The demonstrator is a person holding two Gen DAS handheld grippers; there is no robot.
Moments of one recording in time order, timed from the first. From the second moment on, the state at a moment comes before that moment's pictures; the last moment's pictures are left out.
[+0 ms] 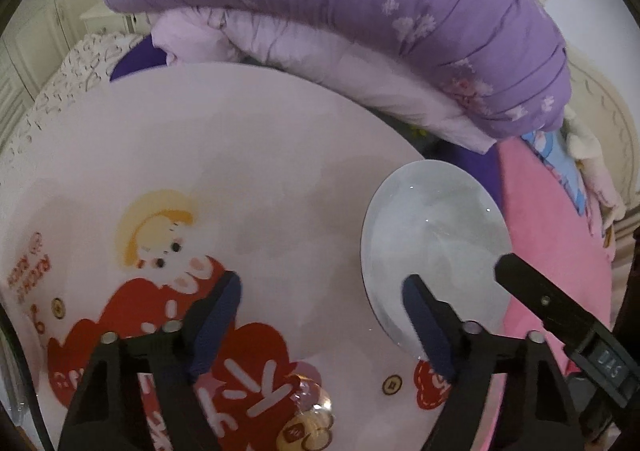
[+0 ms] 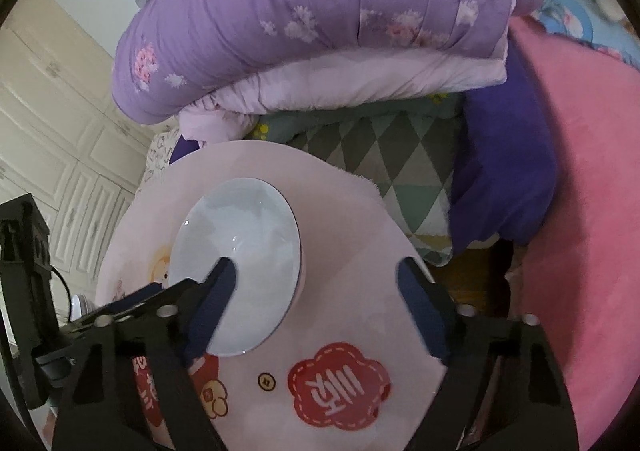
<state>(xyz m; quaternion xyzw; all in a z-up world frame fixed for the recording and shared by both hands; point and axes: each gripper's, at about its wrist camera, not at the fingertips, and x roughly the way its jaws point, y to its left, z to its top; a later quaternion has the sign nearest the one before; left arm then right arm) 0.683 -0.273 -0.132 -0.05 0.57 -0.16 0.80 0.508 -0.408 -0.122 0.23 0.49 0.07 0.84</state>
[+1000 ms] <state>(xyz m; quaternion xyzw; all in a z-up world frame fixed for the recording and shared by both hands) 0.659 -0.203 -0.102 -0.13 0.56 -0.21 0.79 0.474 -0.329 -0.078 0.21 0.48 0.12 0.84</state>
